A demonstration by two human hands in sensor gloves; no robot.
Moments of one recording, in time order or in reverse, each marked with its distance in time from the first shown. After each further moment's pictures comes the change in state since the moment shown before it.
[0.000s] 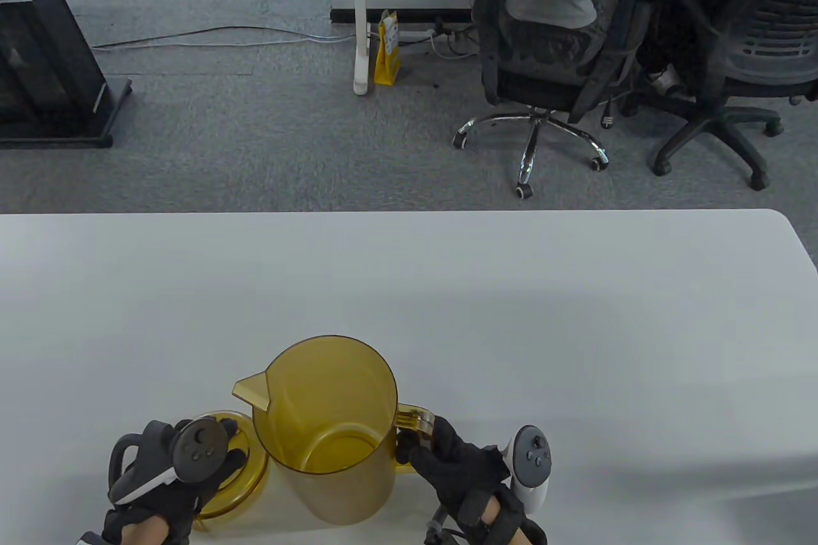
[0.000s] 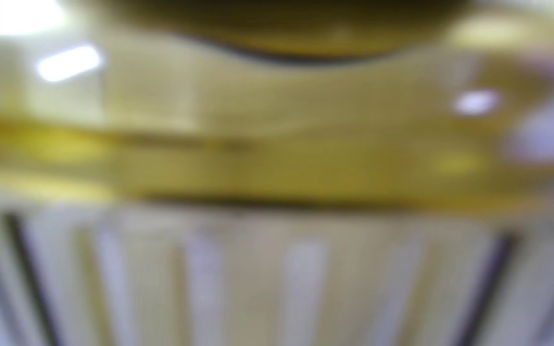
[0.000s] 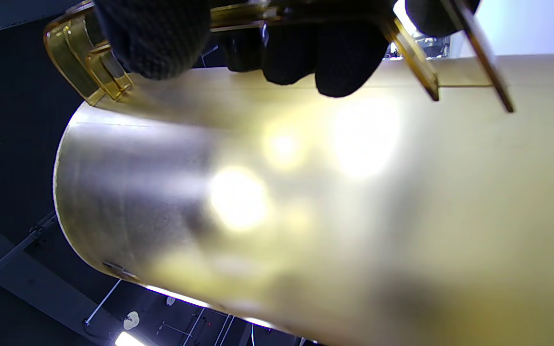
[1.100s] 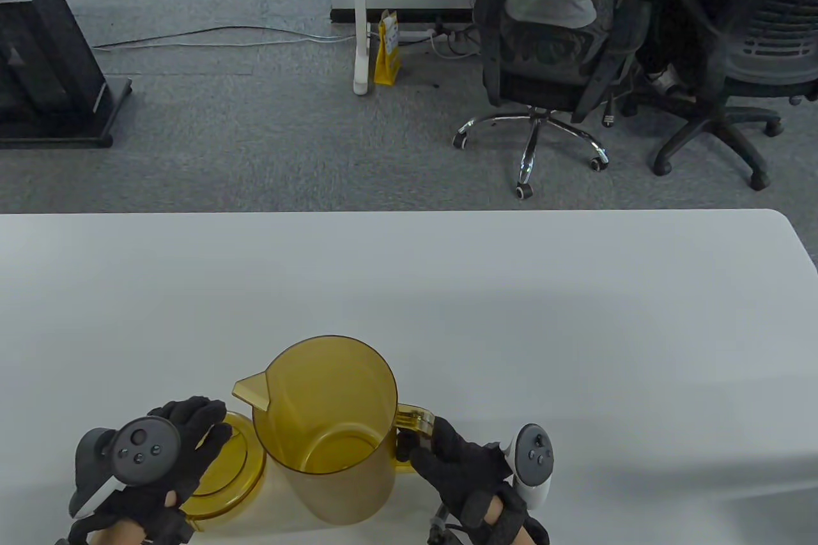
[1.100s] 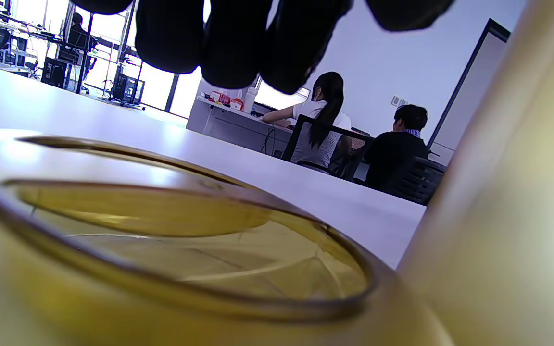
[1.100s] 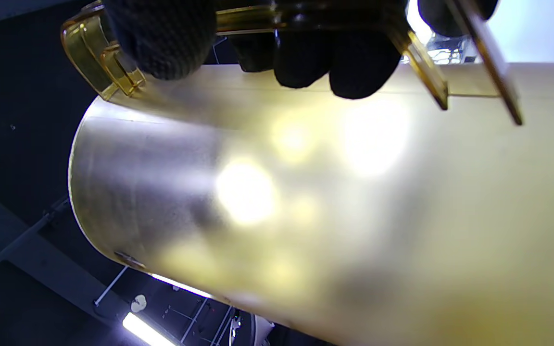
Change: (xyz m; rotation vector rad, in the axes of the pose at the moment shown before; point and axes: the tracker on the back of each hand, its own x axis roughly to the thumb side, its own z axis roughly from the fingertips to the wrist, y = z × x) left_hand -0.019 0.029 0.021 0.237 -0.017 0.276; right_hand 0.004 -0.003 -0.001 0.038 -0.041 0.048
